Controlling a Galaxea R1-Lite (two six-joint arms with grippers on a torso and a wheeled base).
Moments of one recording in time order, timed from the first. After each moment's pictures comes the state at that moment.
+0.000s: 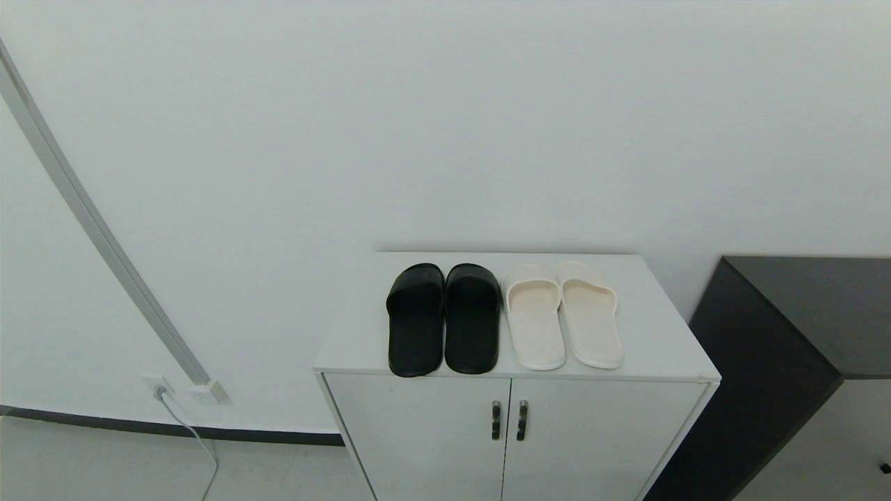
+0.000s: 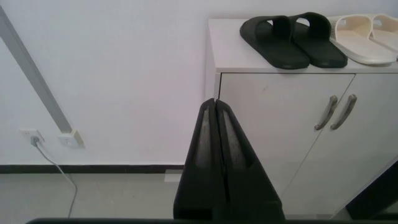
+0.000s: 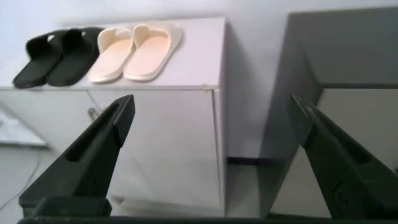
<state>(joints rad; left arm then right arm) 0.00 0.00 0.00 0.00 -0.01 0.00 0.02 0.34 -0.19 -0.06 0.09 0.07</state>
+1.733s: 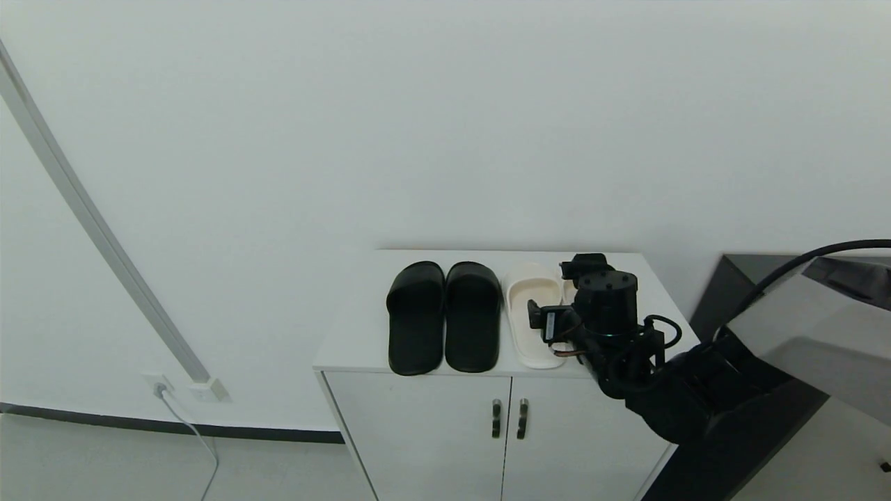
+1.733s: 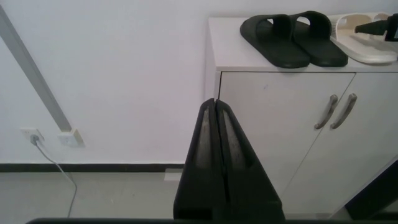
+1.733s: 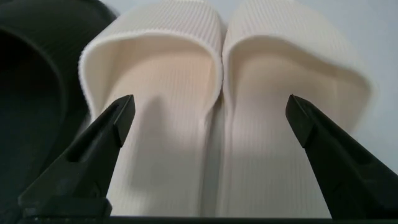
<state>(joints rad) 0.00 0.00 0.00 0.00 -0.01 0.00 0.62 2.16 -1.02 -0.92 -0.52 0.17</state>
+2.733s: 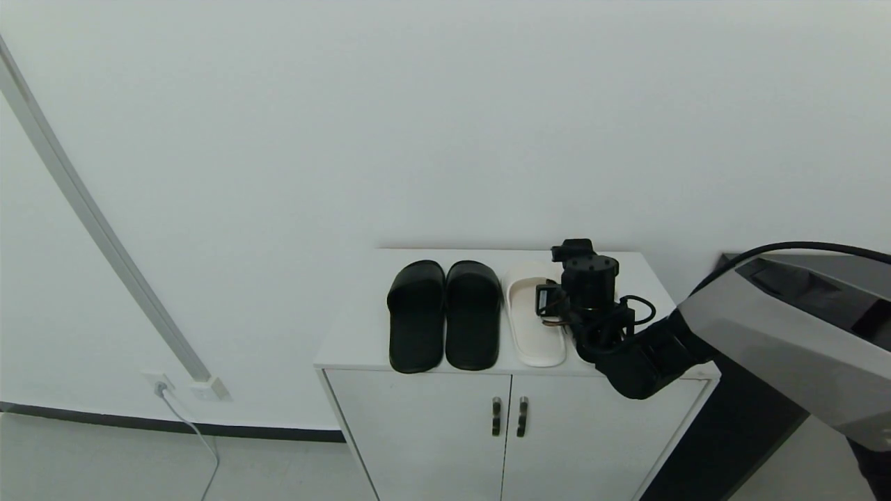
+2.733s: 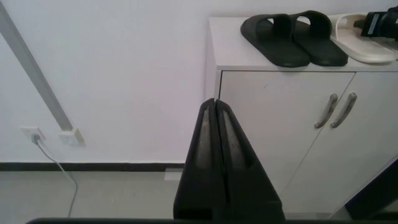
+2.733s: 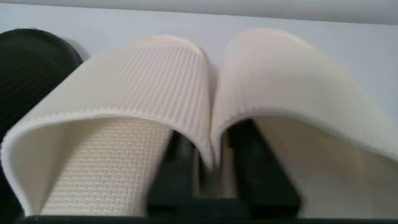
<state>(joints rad) 0.00 0.00 0.00 0.00 -0.01 0.00 0.55 2.33 -1.29 -0.89 -0.51 0.10</state>
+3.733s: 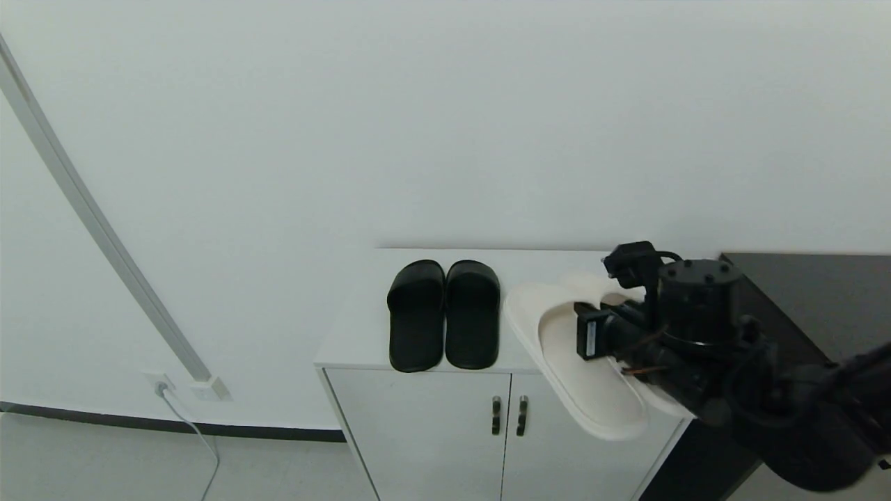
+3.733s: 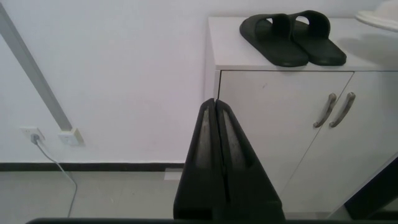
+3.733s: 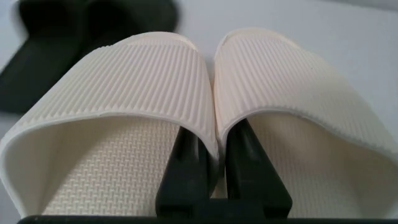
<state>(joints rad) 0.00 0.00 0.00 0.00 -0.01 0.00 0.66 1.81 -0.72 -0.86 -0.34 0.11</state>
